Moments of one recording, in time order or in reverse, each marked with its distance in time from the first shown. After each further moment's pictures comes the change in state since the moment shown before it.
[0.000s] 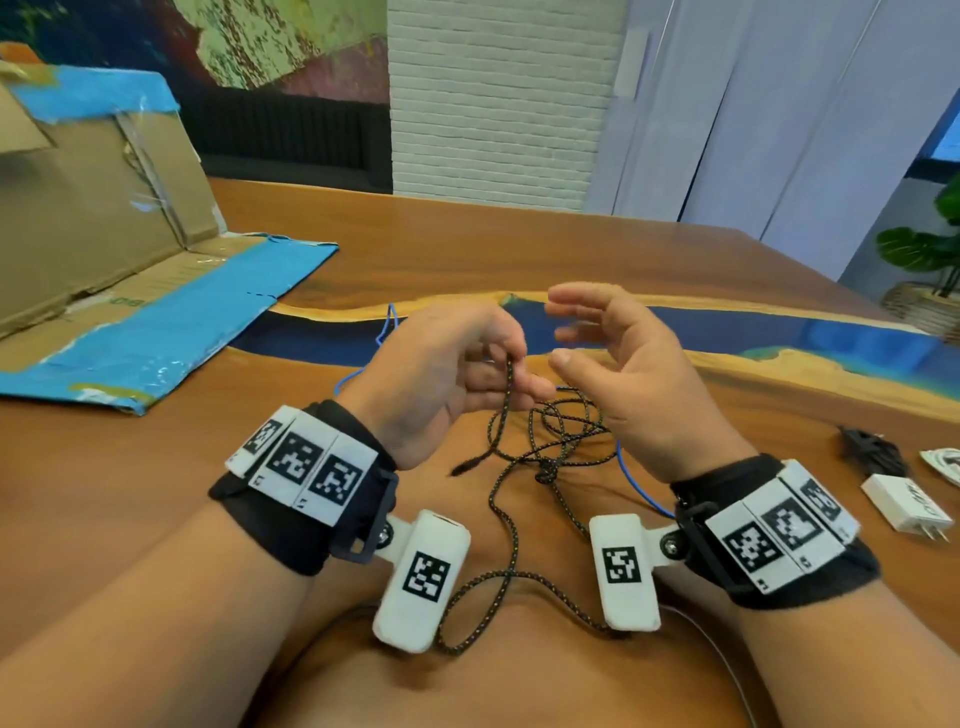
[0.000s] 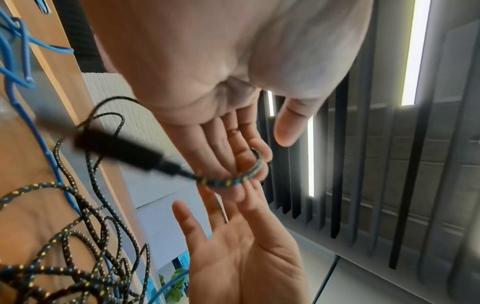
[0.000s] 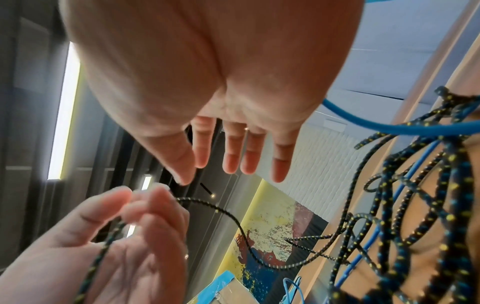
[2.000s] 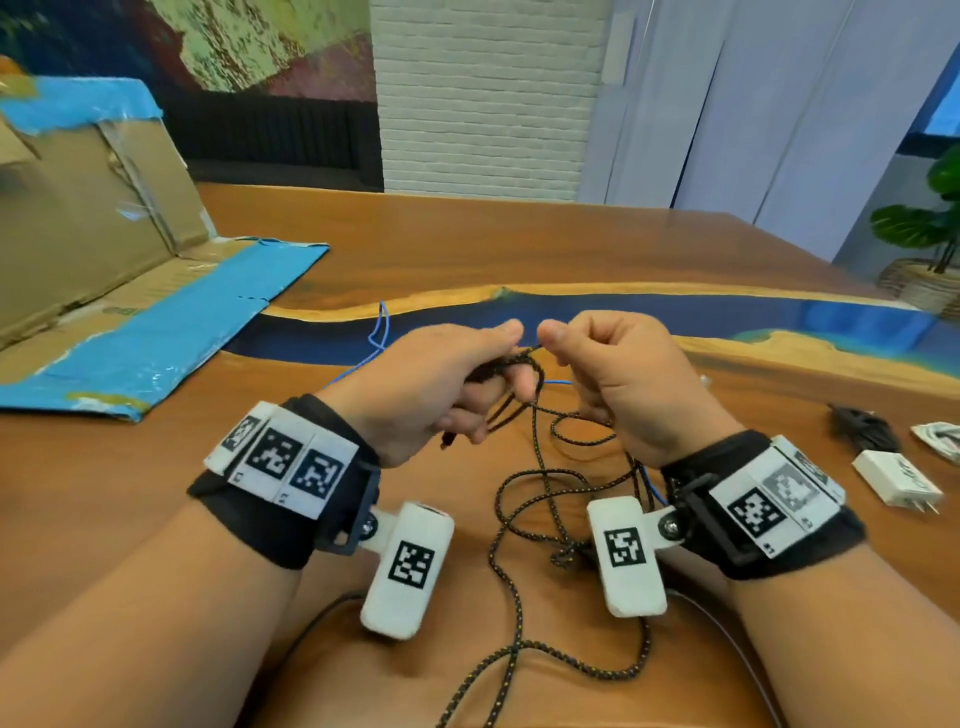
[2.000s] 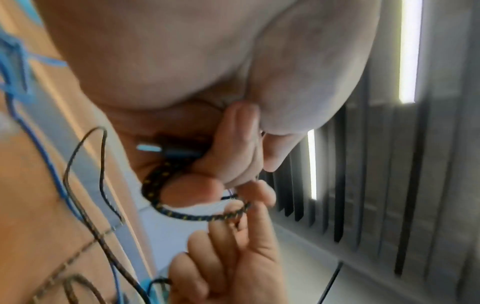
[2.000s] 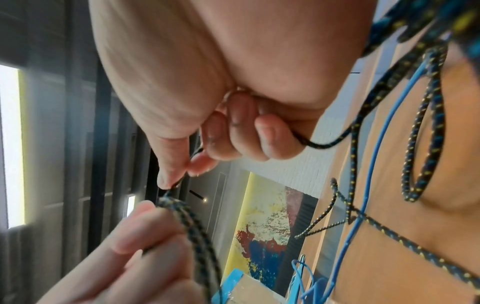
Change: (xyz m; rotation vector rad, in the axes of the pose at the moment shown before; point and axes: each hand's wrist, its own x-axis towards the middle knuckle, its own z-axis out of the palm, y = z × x) left_hand -0.003 0.005 0.001 0.339 -0.138 -0.192; right_hand 0.000 -0.001 -0.001 0.265 -0.012 0.217
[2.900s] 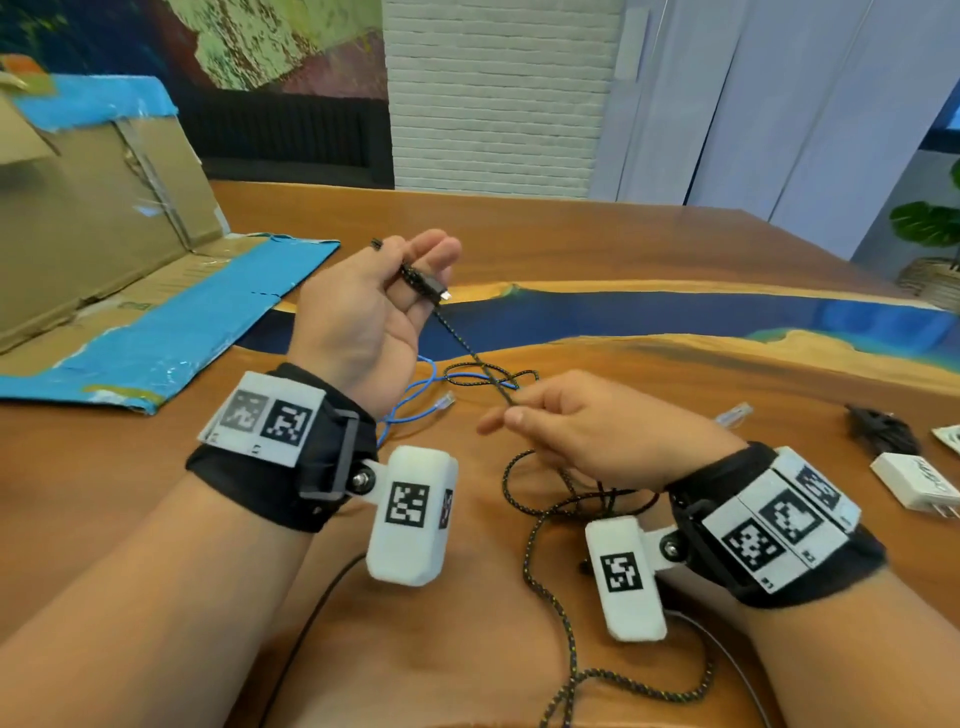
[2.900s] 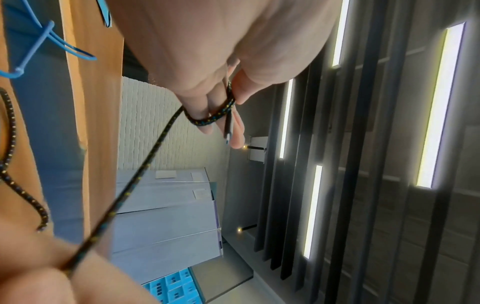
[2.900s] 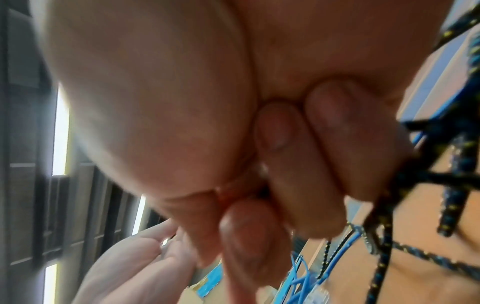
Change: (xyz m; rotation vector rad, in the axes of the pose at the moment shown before) left_hand 0.016 0.004 -0.034 -0.811 0.516 0.349; right_hand -0.009 -0.006 0.012 -0.660 -0.559 0.130
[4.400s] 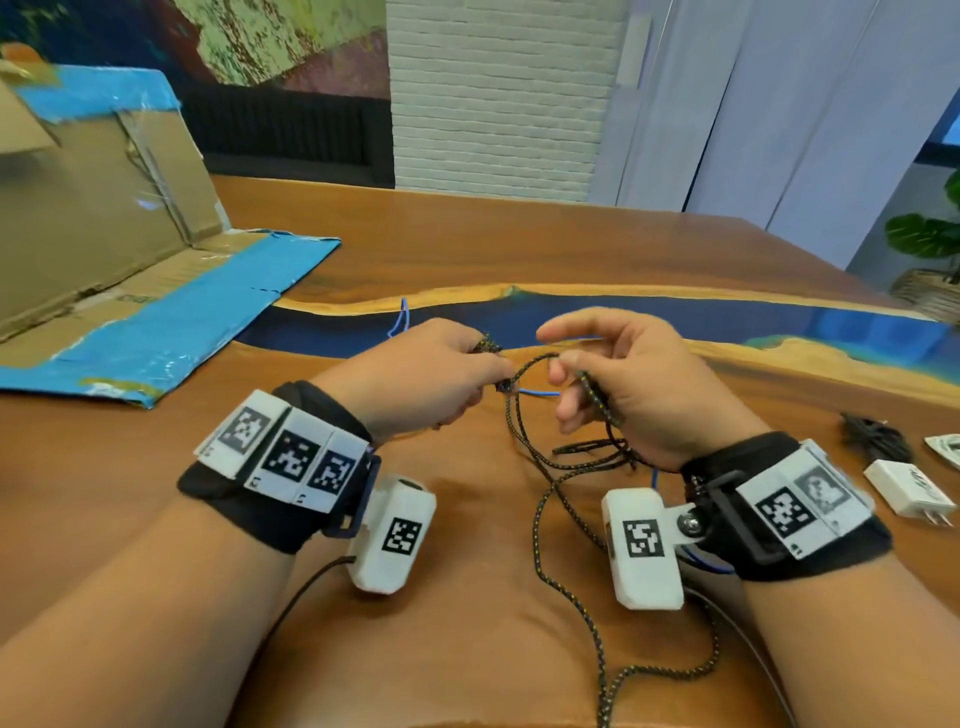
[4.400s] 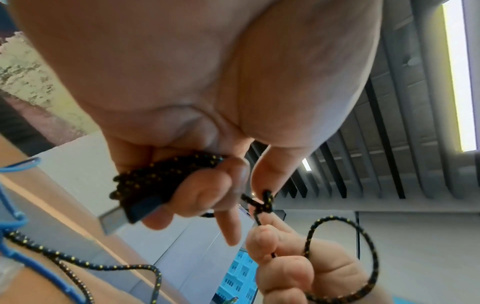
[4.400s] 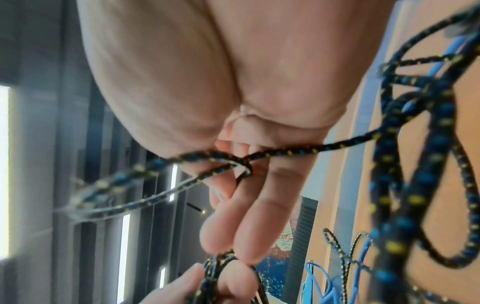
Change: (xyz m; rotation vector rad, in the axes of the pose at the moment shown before) left_hand -0.025 -0.008 0.006 1.267 -0.410 -0.239; right_hand 0.004 0.014 -0.011 0.744 0.414 -0.082
